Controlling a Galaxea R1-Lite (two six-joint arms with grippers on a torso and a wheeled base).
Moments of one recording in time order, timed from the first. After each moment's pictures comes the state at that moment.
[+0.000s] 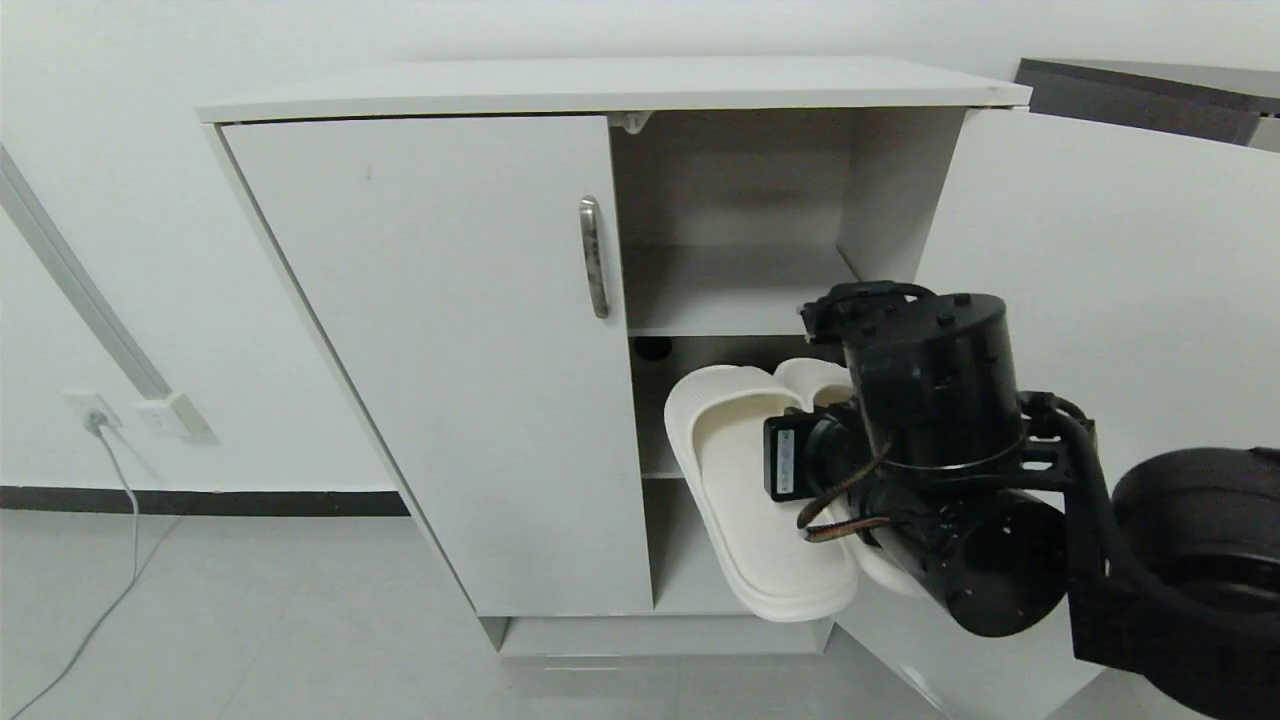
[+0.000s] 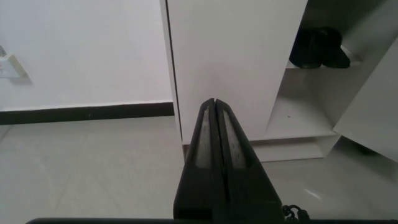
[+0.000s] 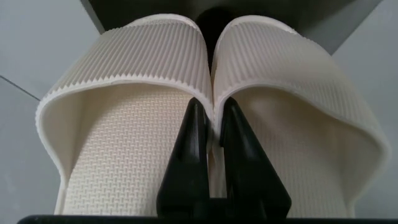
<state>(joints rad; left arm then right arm) 0.00 0.00 0.00 0.00 -0.02 0.02 0.94 1.73 -1.11 -0.30 -0.73 0.27</state>
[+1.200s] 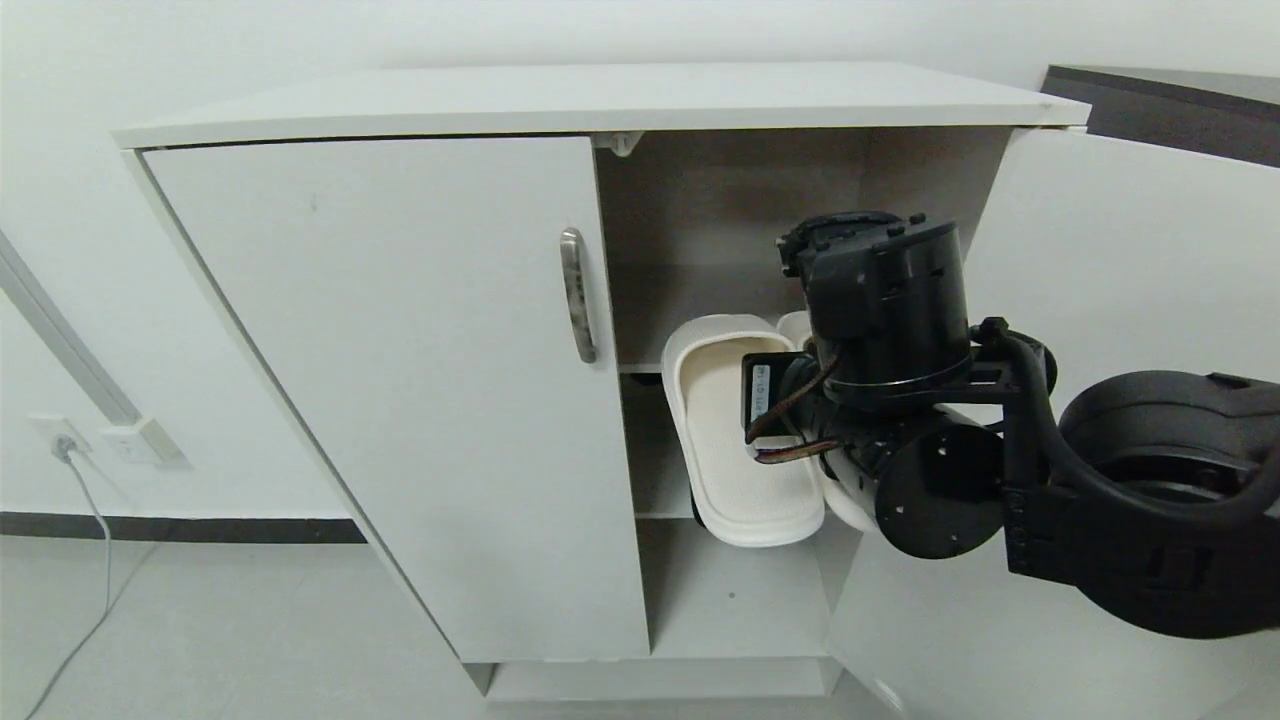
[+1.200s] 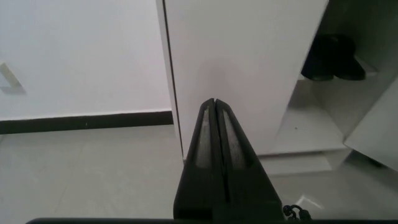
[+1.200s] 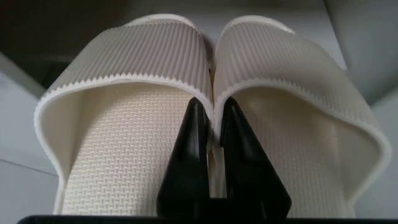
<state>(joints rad) 0.00 0.00 0.00 0.00 -0.02 0.03 0.93 1.80 -1.30 -0.22 -0.82 0.26</state>
